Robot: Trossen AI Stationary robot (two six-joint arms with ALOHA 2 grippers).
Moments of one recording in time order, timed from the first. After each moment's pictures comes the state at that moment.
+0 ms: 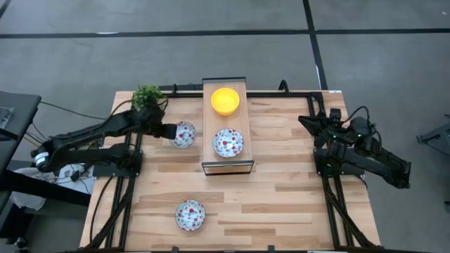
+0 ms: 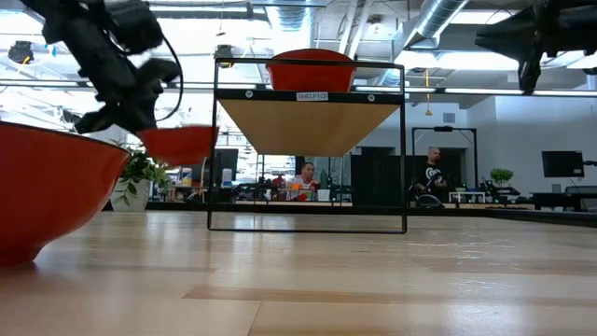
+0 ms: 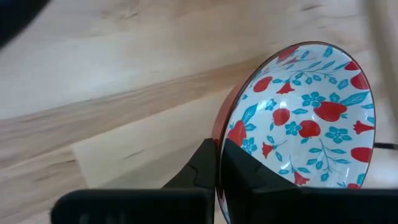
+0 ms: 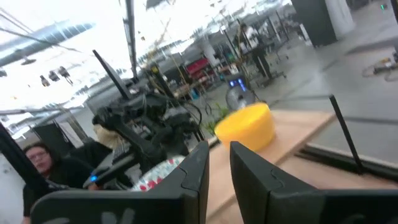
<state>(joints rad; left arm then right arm) 0.50 0.85 0.59 -0.66 0.06 -0.74 -0.41 0.00 0.34 -0.22 -0.05 0.46</state>
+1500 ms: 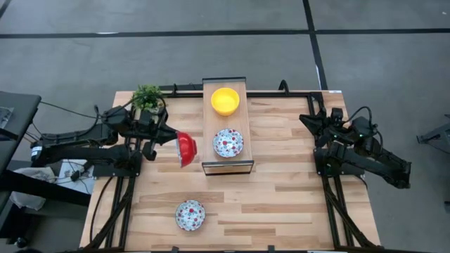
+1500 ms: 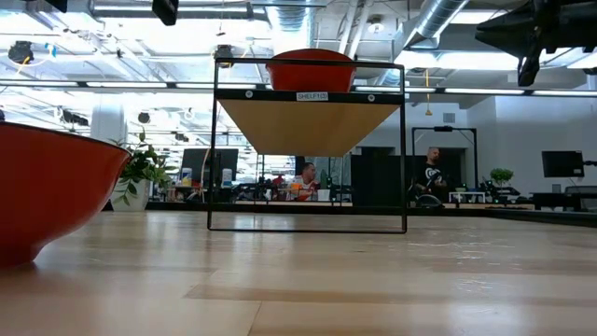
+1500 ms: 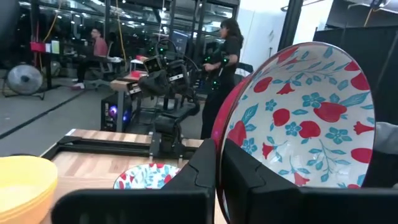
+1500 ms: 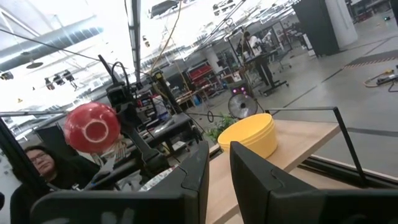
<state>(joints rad) 0.17 0.63 0.59 0.15 0.31 -0.13 -0.41 0.01 0.34 -0.17 -0.05 0.43</state>
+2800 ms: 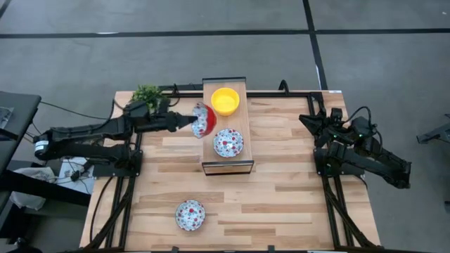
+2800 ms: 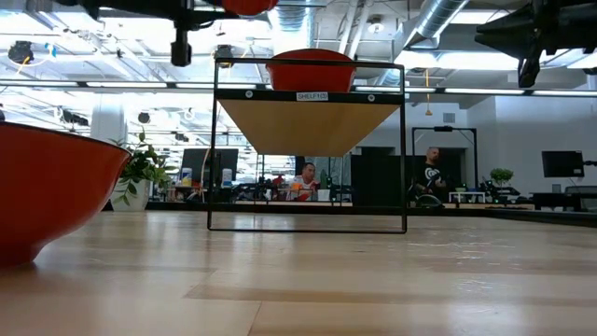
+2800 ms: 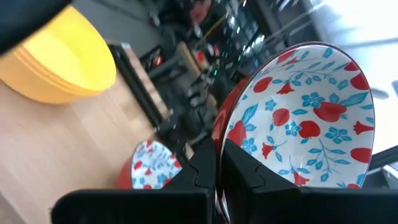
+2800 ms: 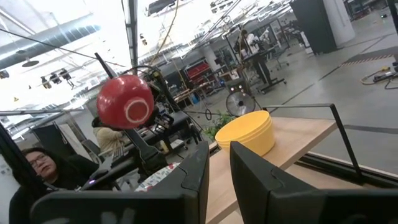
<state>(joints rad) 0.23 0.88 0.67 0.17 0.07 -0.97 -0.41 0.01 0.34 -0.19 -0.04 0.44</state>
